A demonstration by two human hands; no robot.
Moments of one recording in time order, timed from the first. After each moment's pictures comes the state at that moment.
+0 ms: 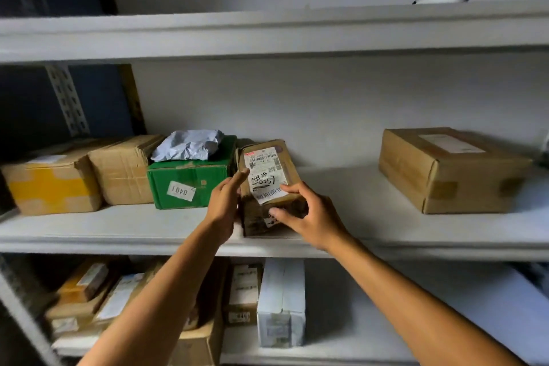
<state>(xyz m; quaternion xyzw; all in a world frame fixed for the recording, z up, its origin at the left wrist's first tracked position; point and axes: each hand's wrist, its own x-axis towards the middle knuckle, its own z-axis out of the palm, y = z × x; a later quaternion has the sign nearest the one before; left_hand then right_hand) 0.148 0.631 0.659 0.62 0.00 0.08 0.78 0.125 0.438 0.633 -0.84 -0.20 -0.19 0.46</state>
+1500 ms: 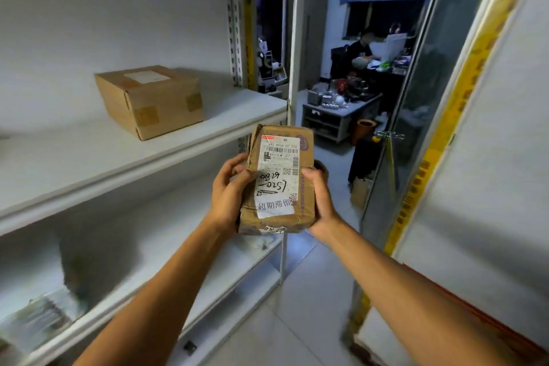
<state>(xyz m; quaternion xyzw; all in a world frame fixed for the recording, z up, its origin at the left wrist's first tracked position) -0.126 0.246 0.593 0.51 -0.26 -0.27 0.78 -0.224 0.103 0.548 -0.47 0.19 -0.36 0.78</state>
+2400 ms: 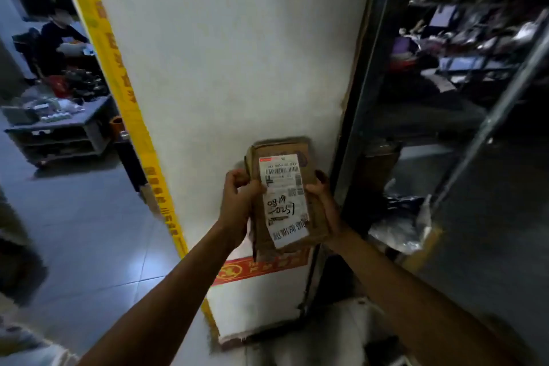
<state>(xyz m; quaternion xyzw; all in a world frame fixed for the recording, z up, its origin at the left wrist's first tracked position) -0.486 -0.059 0.546 0.38 -0.47 -0.61 0.51 -0.668 -0.047 0.487 -0.31 0.45 -0.64 0.54</state>
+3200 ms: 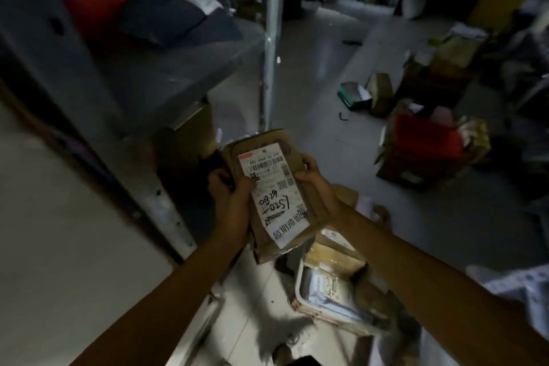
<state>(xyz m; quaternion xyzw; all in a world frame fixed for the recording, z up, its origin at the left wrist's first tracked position) -0.802 -0.061 0.467 0.29 -0.54 -0.76 0.22 -0.919 0.065 0.454 -0.09 0.55 -0.76 0.32</state>
